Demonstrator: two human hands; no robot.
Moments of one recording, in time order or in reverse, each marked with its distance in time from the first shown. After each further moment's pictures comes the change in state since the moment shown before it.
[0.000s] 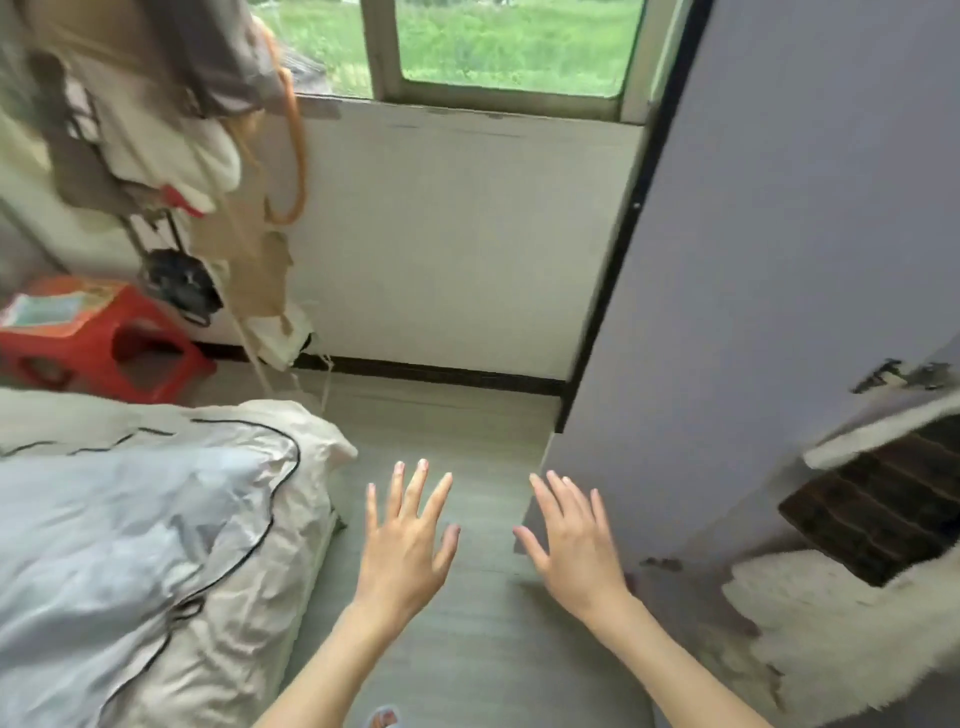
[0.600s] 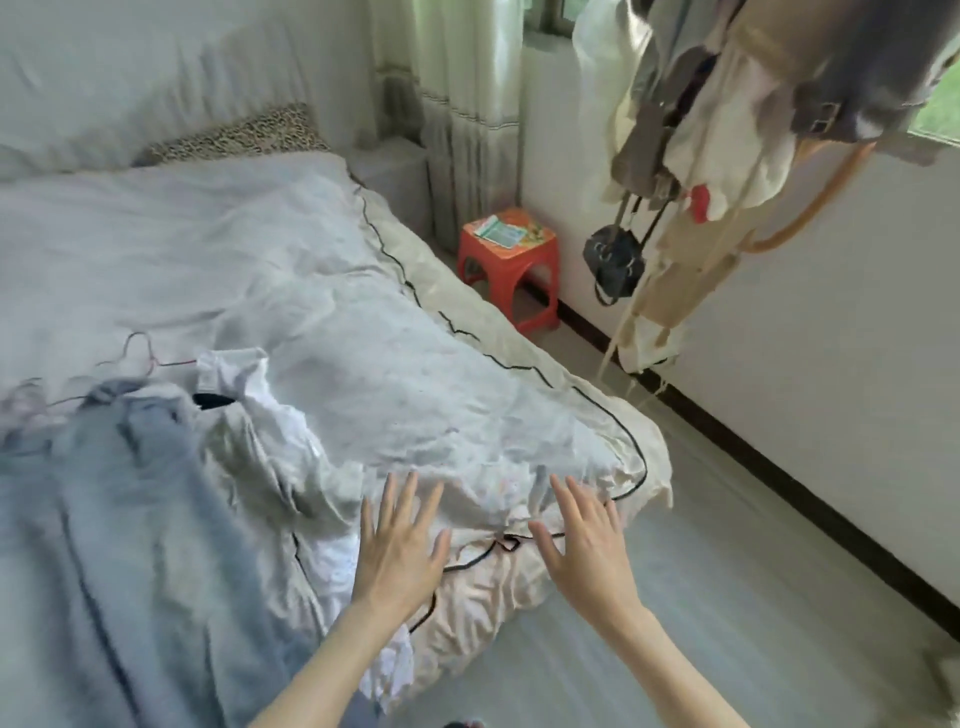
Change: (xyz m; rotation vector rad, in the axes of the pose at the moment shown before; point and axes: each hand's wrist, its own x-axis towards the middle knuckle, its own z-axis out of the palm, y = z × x) left_hand -0.217 -0.319 -0.079 0.124 -0.006 -0.891; right_hand 0.056 -0.387 0.124 0.176 -0.252 -0.691
